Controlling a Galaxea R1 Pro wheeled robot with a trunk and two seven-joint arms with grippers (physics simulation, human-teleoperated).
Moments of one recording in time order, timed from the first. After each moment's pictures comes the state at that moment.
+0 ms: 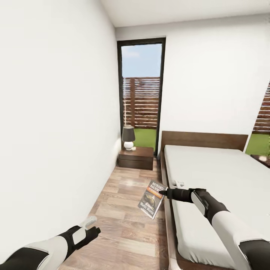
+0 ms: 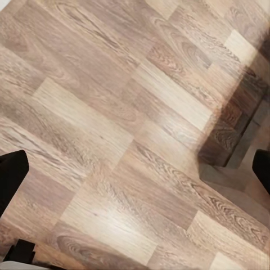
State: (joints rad) left arm -0.77 0.01 -0.19 0.05 0.70 0.21 0.06; right arm -0.84 -0.14 0.16 -0.42 -0.28 0.45 0.63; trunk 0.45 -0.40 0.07
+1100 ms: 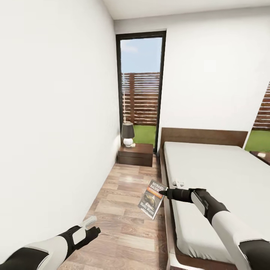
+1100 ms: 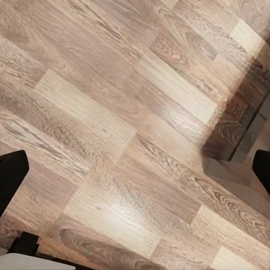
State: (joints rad) left arm -0.77 0.01 -0.19 0.05 0.70 0.21 0.06; right arm -0.84 -0.14 0.16 -0.42 -0.28 0.45 0.62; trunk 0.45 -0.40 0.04
